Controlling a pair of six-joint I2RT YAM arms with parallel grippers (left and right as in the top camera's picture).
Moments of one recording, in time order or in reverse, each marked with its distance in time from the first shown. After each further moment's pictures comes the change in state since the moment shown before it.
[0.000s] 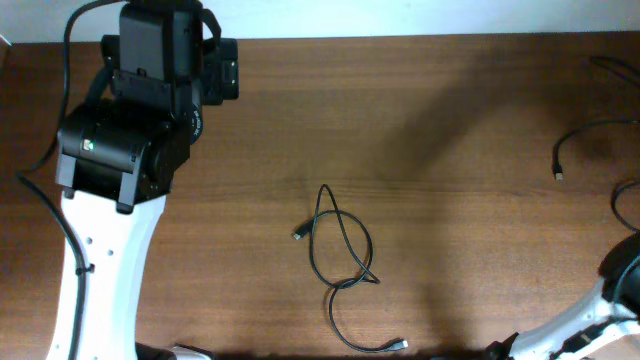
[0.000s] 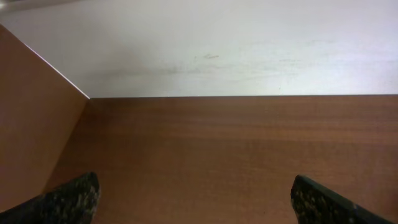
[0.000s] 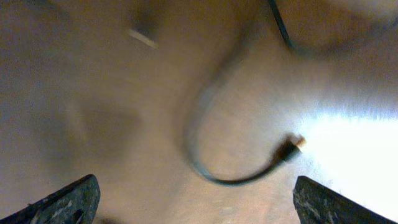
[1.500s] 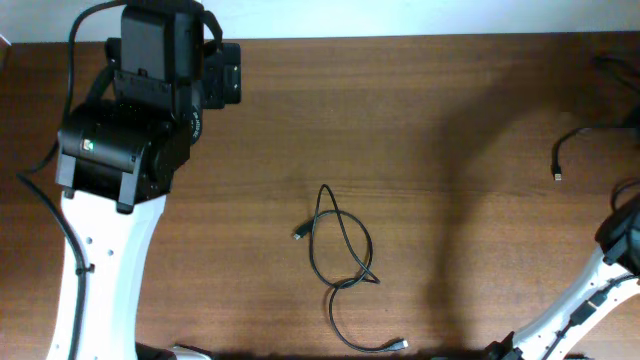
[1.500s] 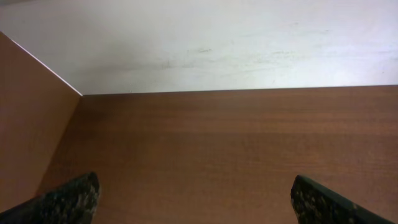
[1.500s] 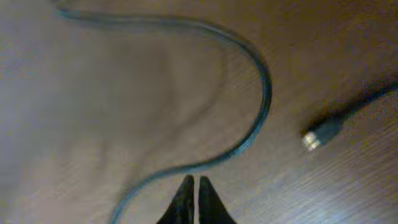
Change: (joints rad) left arm 0.000 0.000 0.000 -0.022 0.031 0.000; right arm 0.025 0.363 0.249 0.218 -0.314 -0.408
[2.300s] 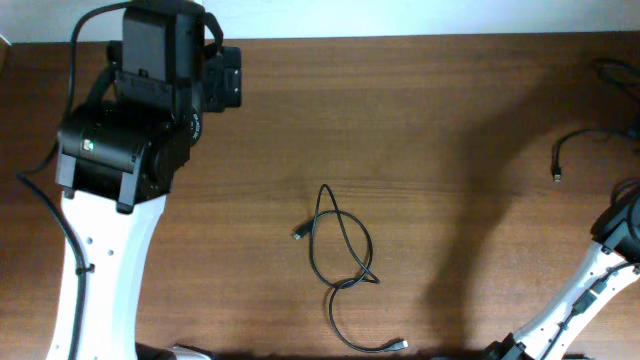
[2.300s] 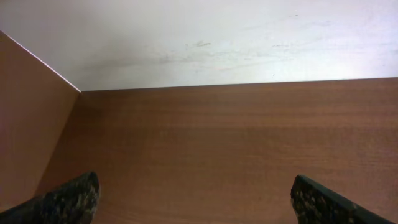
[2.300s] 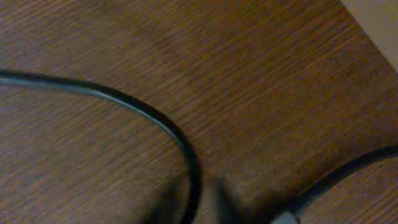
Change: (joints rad) left arm 0.000 0.000 0.000 -0.022 0.006 0.000; right arm -0.029 0.240 0.136 0.168 0.141 -0.114
